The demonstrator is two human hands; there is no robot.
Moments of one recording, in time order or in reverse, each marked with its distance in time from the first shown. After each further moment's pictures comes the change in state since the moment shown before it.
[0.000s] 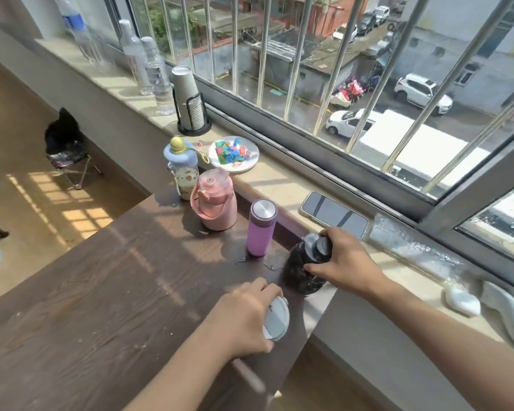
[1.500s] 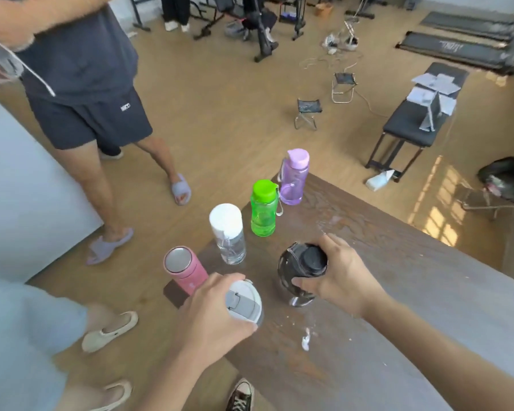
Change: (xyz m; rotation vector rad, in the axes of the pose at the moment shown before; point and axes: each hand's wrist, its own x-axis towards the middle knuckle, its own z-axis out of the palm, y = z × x) left_hand -0.640 -0.014 0.125 -0.547 1.026 -1.795; right_hand -0.338 -0.557 0.316 0.003 -0.844 -1.378
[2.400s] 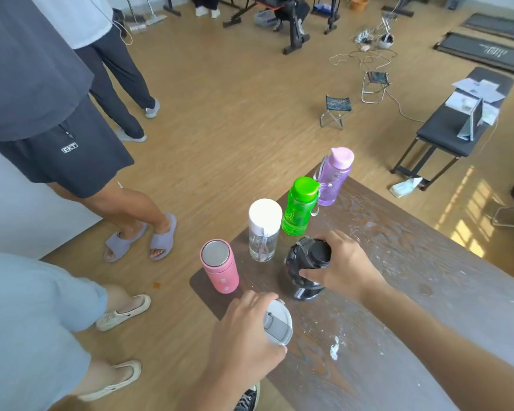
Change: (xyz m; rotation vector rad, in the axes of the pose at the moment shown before) left_hand -0.013 -0.035 0.027 -0.013 -0.013 0.063; right_hand 0.053 -0.032 0.054 -0.076 -0.069 0.033
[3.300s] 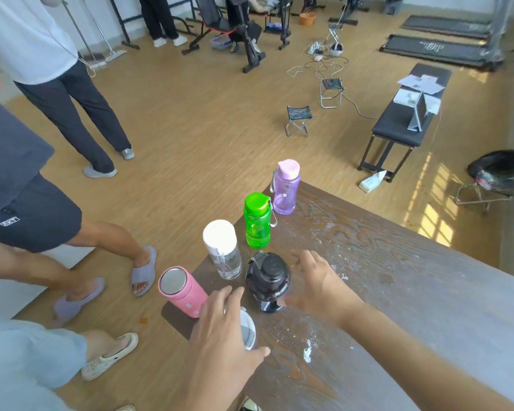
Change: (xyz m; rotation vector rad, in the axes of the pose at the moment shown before) left_hand 0.006 0.040 -0.015 0.077 -0.042 0.013; right_hand -0.042 0.023 -0.016 0.047 -0.096 0.027
